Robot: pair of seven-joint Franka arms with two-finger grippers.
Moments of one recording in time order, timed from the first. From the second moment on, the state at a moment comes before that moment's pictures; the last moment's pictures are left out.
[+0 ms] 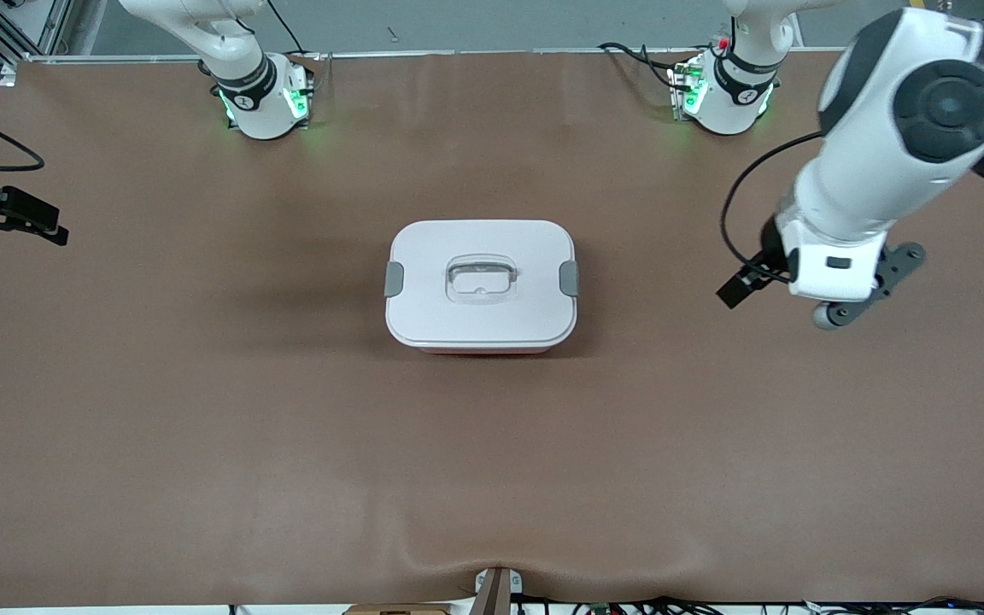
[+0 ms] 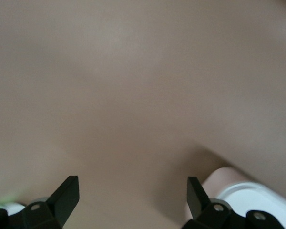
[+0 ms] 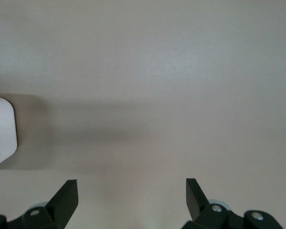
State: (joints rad) left arm 0.22 0.27 -0.62 -1.42 0.19 1.55 -0.89; right arm 0.02 0.03 -0.10 -1.55 0.01 1.53 -0.11
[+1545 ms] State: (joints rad) left arm -0.11 -0.14 -0.03 -1.69 0.01 1.49 -0.19; right arm 0.03 0.03 -0.10 -1.53 0.01 1.53 -0.05
